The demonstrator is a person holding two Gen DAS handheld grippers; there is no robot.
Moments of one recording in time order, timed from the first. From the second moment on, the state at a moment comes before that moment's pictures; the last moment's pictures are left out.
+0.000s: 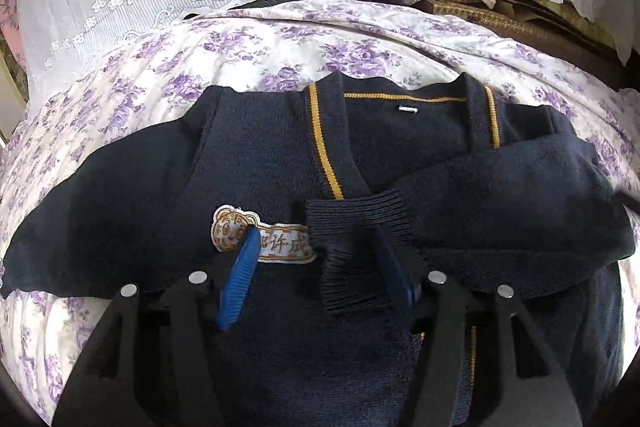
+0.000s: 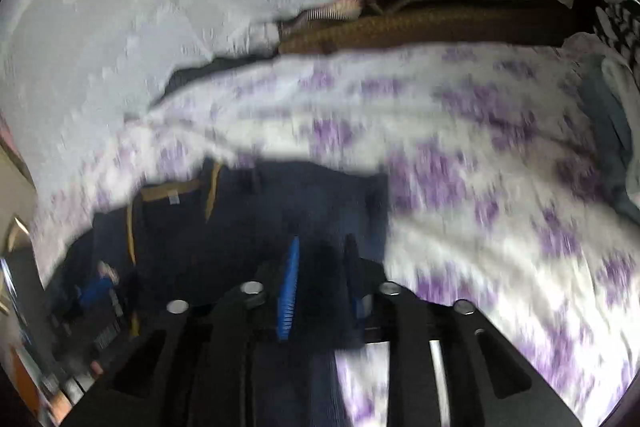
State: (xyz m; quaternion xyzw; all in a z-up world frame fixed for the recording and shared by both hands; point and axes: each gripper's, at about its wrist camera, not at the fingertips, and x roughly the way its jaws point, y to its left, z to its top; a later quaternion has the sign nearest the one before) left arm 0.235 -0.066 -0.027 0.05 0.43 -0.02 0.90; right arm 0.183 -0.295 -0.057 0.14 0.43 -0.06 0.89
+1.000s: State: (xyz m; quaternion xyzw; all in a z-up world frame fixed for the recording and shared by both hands) left arm 0.237 -0.050 -0.022 0.02 0.44 -0.07 0.89; right arm 0.196 -0.284 -0.031 0.16 0.38 -0.01 0.91
